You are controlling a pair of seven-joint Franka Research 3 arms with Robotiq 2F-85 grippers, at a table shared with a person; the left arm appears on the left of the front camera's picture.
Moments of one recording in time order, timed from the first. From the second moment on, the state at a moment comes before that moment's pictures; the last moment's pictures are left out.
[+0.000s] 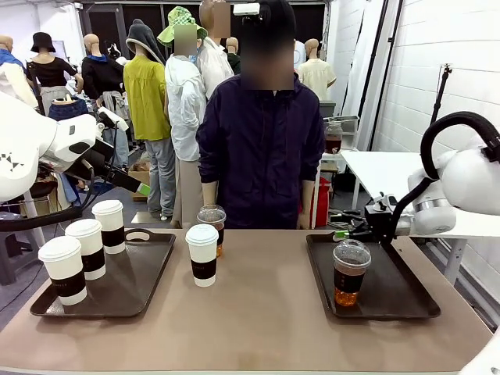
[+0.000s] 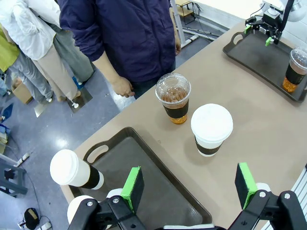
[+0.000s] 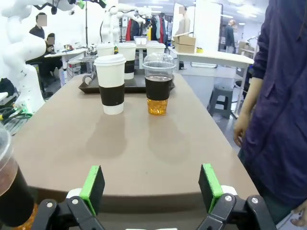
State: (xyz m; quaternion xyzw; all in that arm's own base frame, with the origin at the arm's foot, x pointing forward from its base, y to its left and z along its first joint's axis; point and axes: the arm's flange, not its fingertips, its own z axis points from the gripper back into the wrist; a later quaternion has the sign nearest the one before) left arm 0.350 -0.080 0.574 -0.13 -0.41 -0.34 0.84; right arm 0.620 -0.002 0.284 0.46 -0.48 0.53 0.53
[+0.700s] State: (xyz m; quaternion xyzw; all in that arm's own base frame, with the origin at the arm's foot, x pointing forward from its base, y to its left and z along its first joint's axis) left arm 0.350 -0.080 0.574 -0.13 -0.41 -0.34 0.84; right arm 0.633 0.076 0.269 0.53 -0.44 0.50 0.52
